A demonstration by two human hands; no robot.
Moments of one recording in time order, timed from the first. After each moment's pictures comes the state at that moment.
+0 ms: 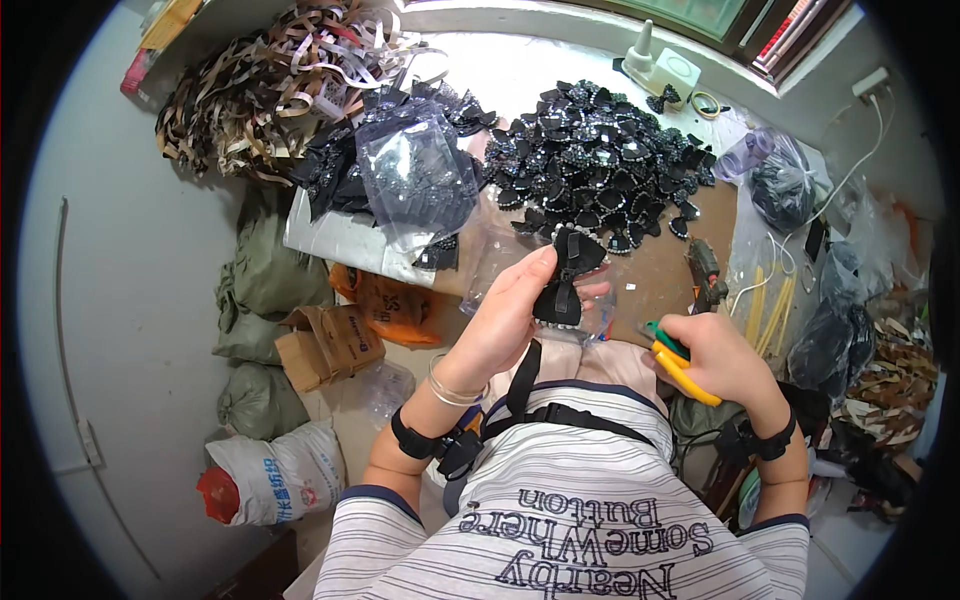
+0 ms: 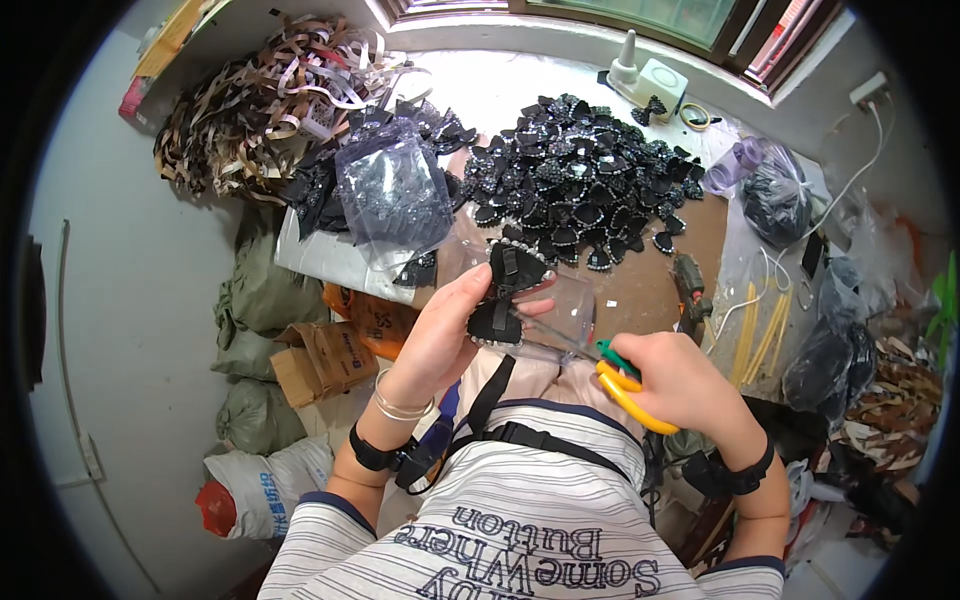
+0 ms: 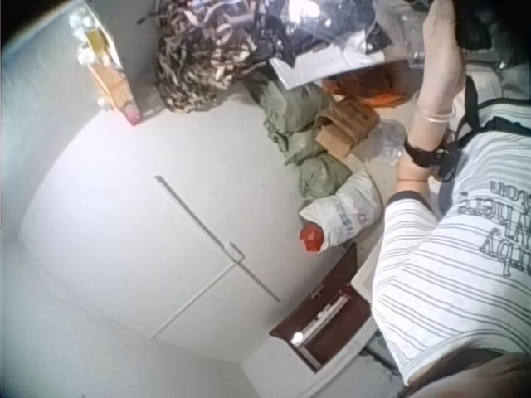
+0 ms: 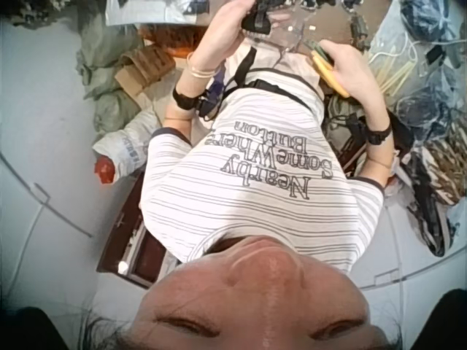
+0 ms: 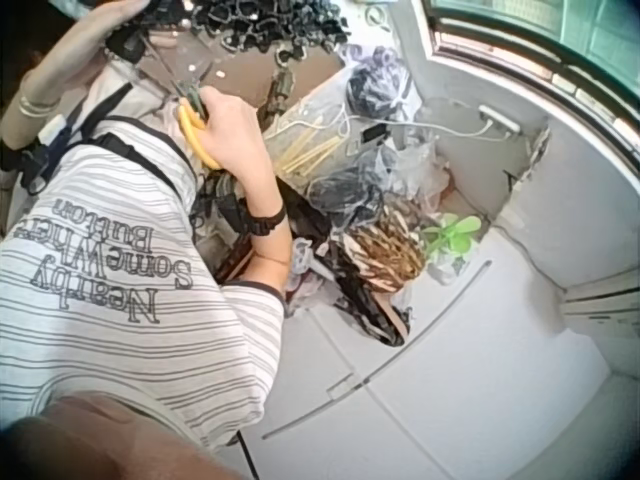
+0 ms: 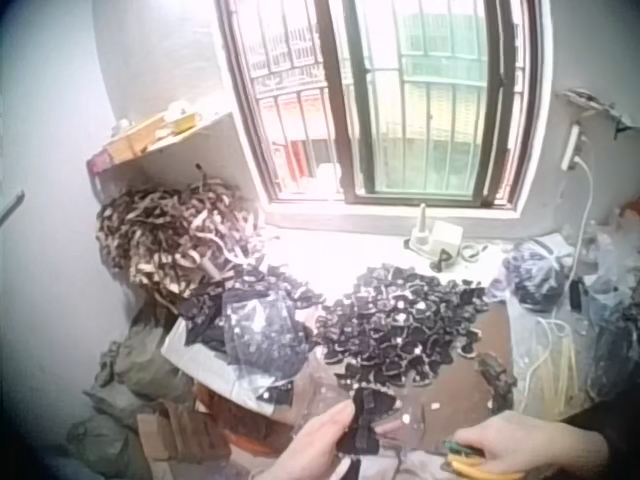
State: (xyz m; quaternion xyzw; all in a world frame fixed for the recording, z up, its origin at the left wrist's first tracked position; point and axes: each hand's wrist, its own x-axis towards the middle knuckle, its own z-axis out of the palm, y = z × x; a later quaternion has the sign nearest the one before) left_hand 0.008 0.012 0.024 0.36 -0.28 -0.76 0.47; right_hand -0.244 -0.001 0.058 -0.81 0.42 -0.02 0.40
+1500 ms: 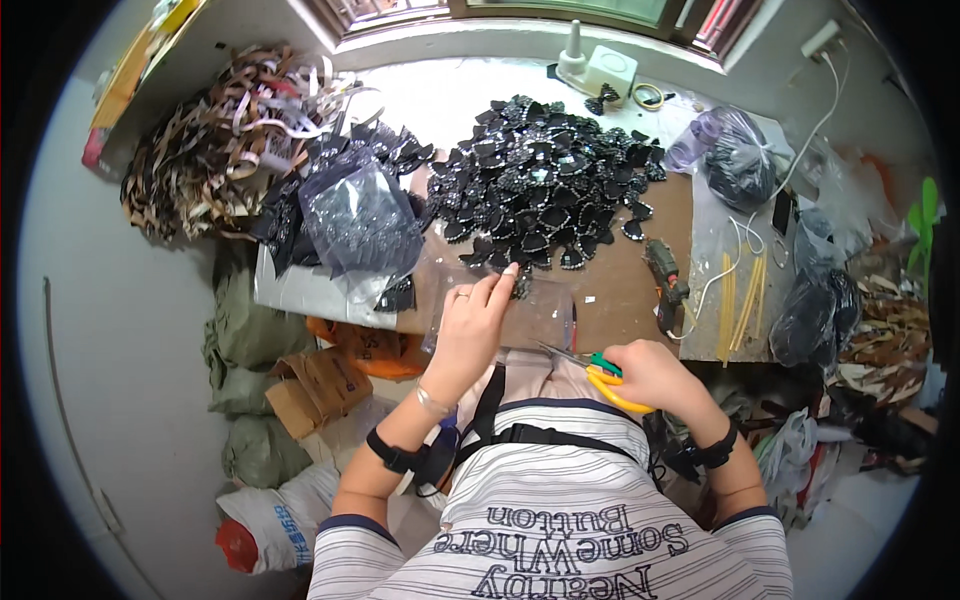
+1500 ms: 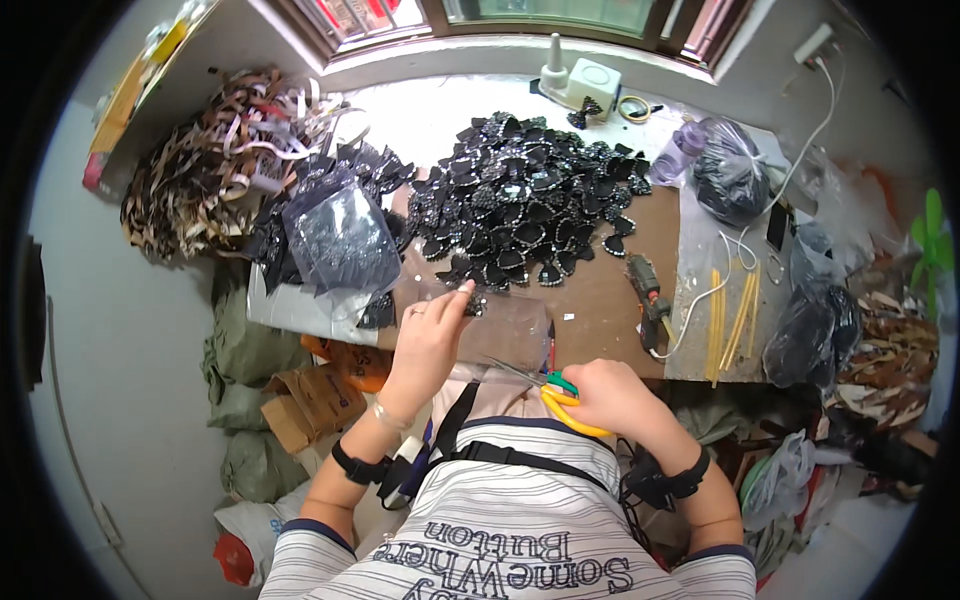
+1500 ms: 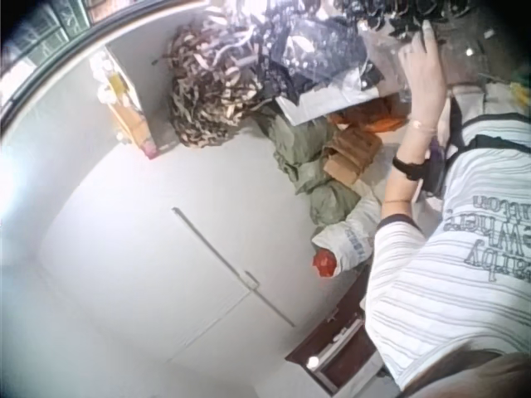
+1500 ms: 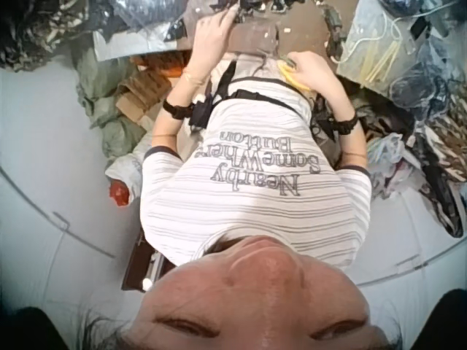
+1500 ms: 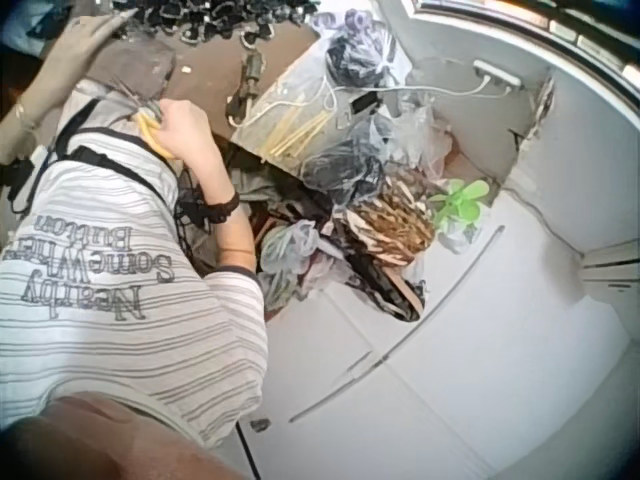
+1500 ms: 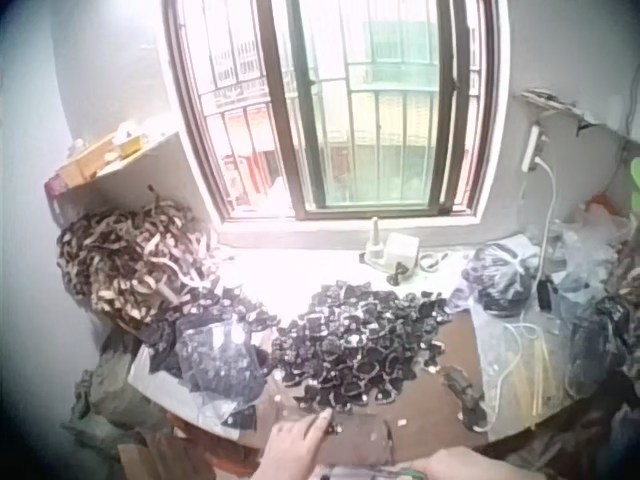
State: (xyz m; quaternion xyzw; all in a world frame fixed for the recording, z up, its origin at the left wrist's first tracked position) left_hand -0.006 -0.015 -0.041 0.54 -0.79 -0.18 0.22; right_hand -0.271 0.011 -0.014 -0.77 0.49 0.02 0.40
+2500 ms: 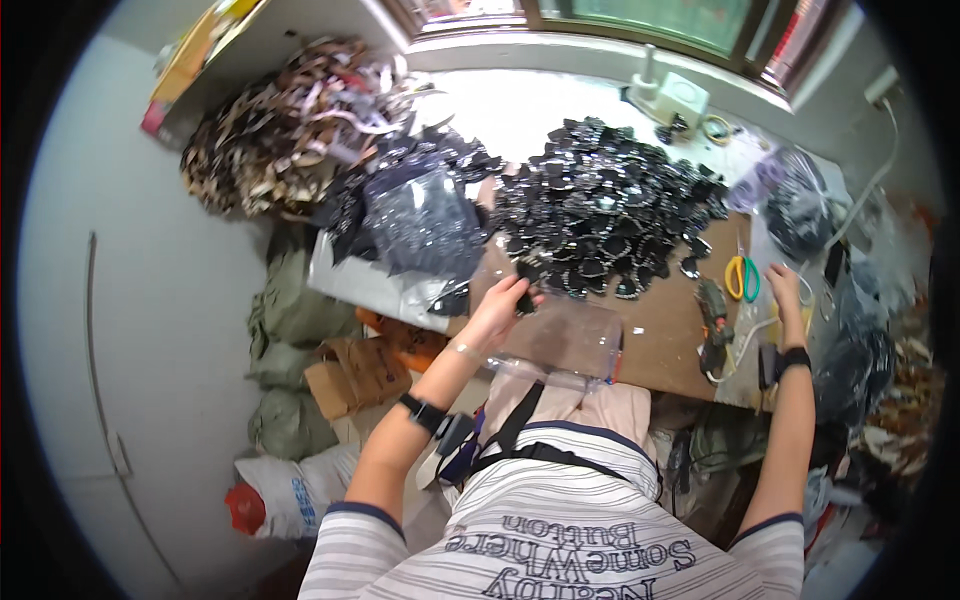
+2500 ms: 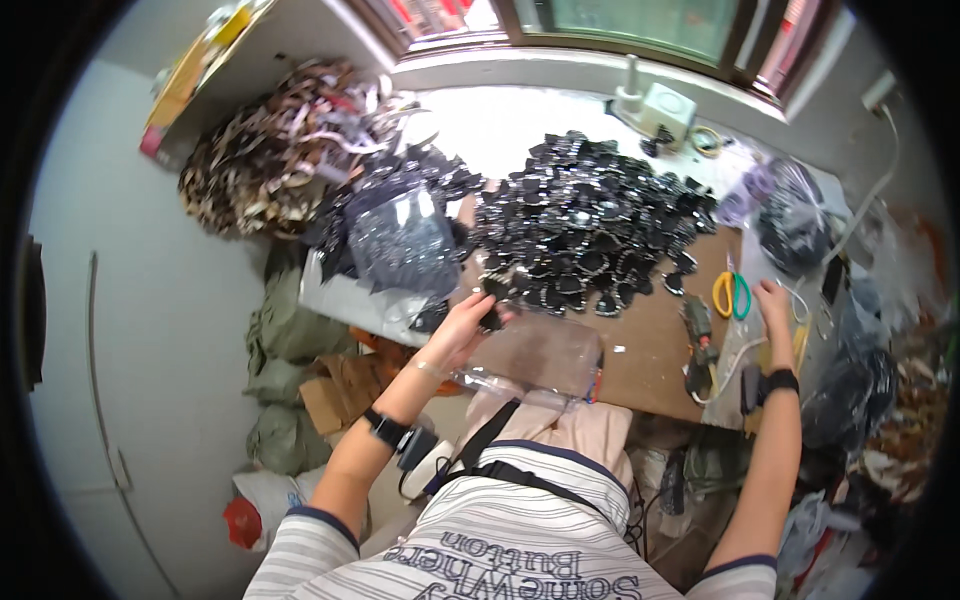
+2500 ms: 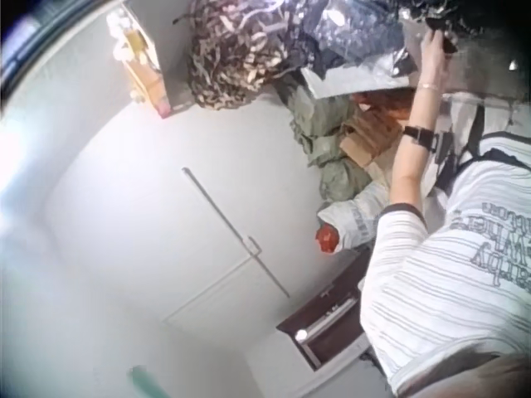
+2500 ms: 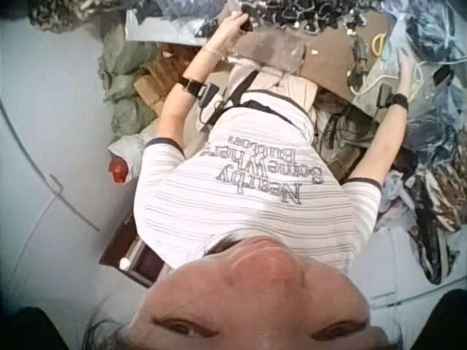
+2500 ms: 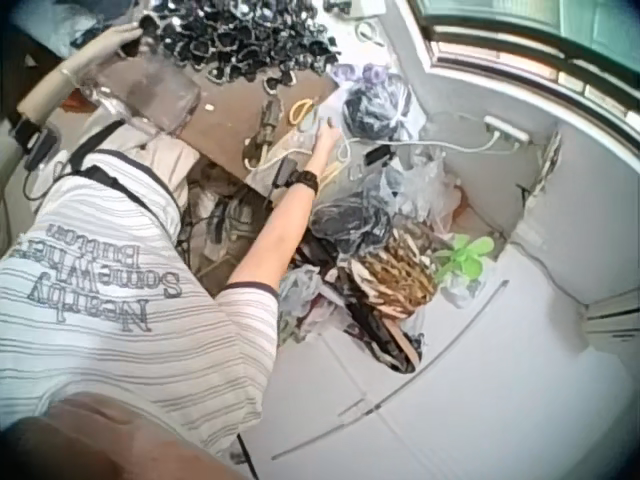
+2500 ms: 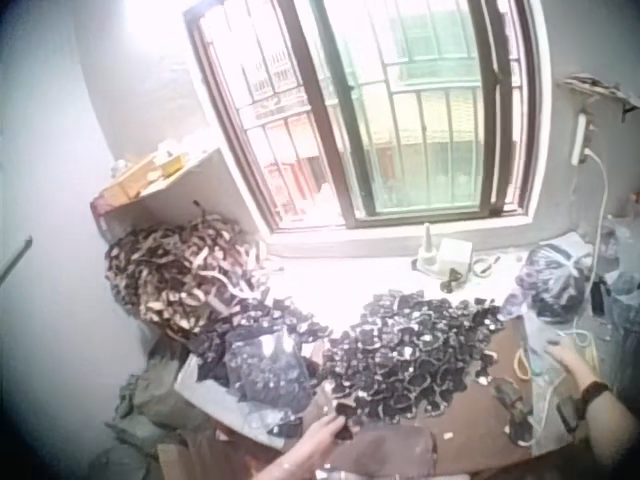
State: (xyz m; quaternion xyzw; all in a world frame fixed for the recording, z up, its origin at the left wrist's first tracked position) left_hand 0.040 -0.072 -0.138 0.54 -0.18 -0.72 0.40; right_hand -0.563 -0.166 -0.239 -0.53 0.78 -0.21 0.27
